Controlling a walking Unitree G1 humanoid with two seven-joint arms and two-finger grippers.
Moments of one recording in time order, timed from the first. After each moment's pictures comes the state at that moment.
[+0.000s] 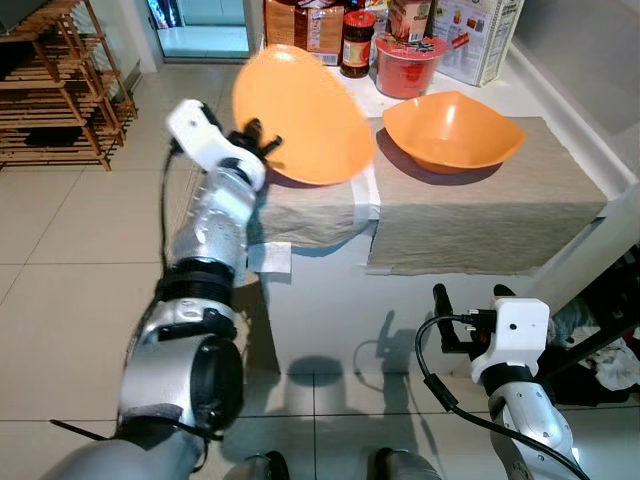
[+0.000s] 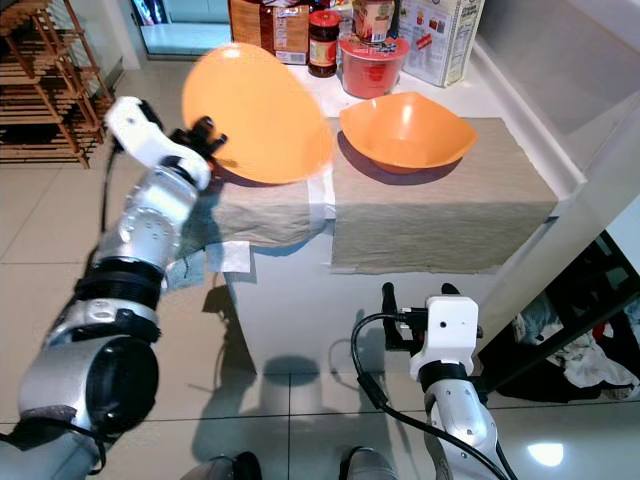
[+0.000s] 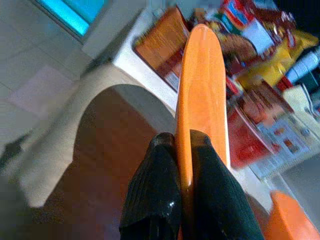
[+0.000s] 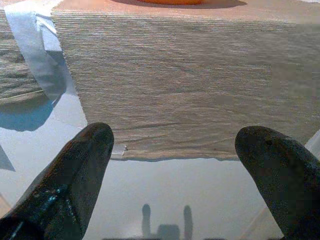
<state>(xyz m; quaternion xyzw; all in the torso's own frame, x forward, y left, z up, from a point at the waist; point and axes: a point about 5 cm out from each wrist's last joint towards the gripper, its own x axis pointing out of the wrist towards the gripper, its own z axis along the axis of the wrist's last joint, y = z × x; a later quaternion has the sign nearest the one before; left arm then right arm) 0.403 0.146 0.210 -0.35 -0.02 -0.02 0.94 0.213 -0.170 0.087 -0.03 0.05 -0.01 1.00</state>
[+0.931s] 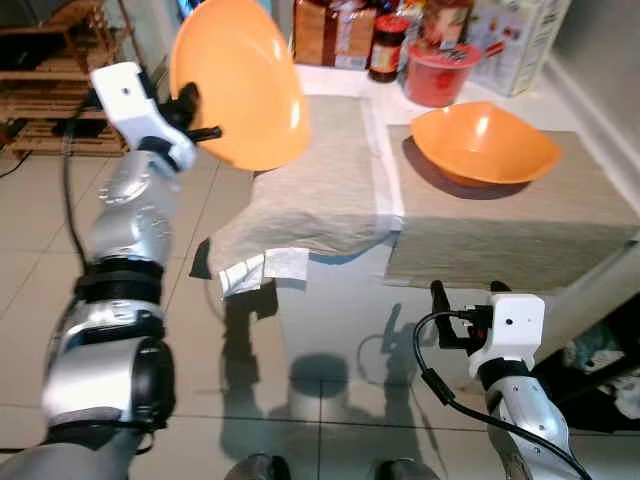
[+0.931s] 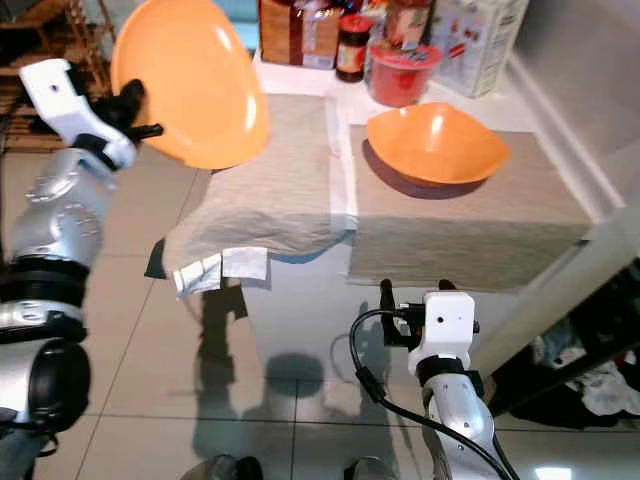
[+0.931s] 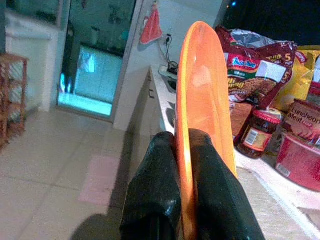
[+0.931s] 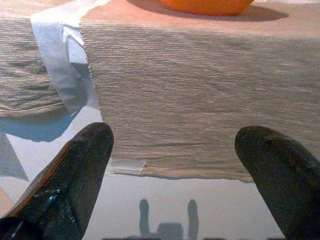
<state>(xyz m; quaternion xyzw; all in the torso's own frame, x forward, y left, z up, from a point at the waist) 0.391 0.219 0.237 -0.11 -0.11 -0.04 0.99 0.219 -0.169 0.086 -0.03 0.04 0.00 1.00</state>
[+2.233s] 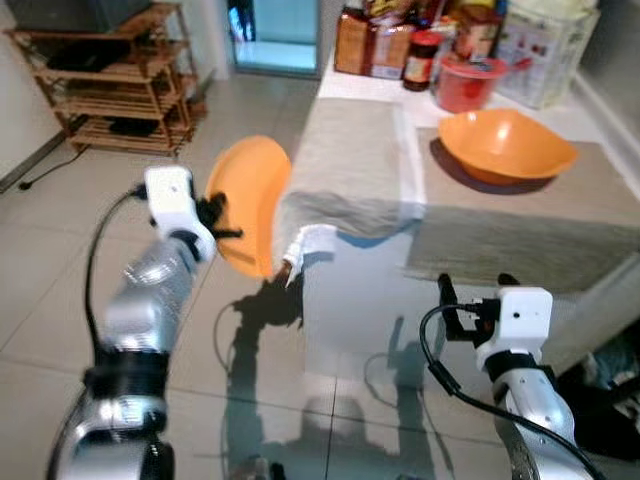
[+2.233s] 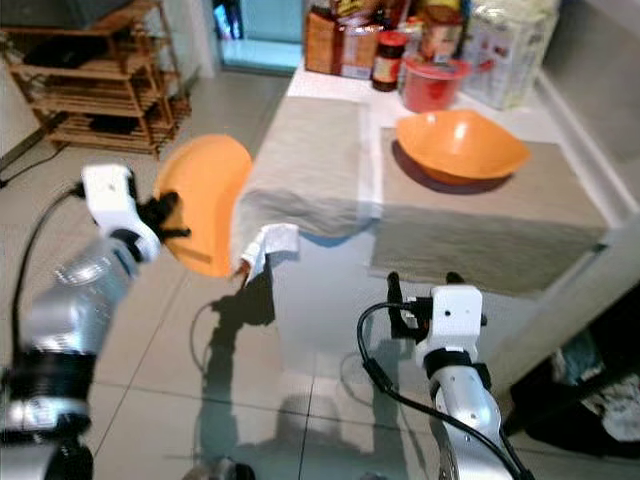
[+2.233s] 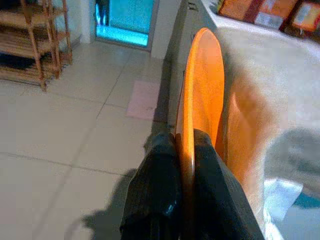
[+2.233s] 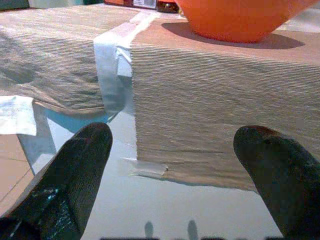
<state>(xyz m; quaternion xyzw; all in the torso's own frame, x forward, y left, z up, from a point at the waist) 0.339 0.181 0.140 -0.05 0.07 -0.06 0.99 0.227 -0.178 0.089 -0.04 0.03 -0.01 1.00</state>
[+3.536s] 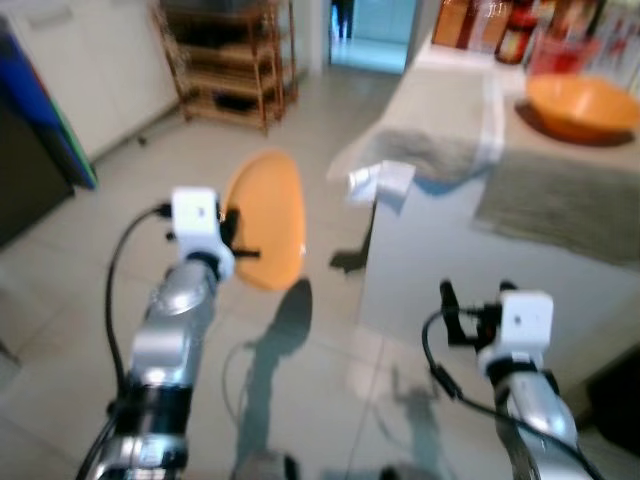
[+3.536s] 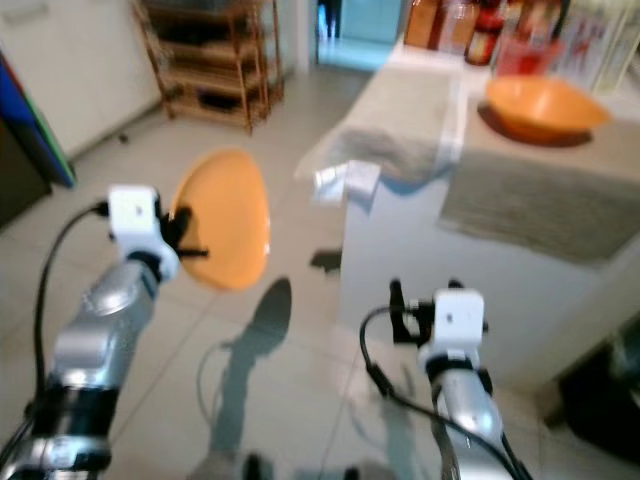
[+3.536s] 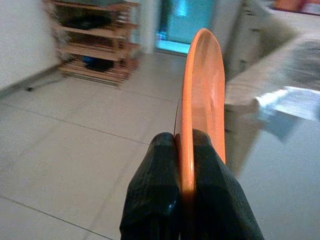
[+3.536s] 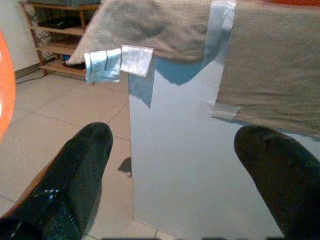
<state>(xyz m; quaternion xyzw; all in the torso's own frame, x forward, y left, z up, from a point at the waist) 0.324 0.160 0.131 -0.02 0.05 -0.05 1.00 0.226 -0.179 0.086 -0.03 0.04 -0.01 1.00</state>
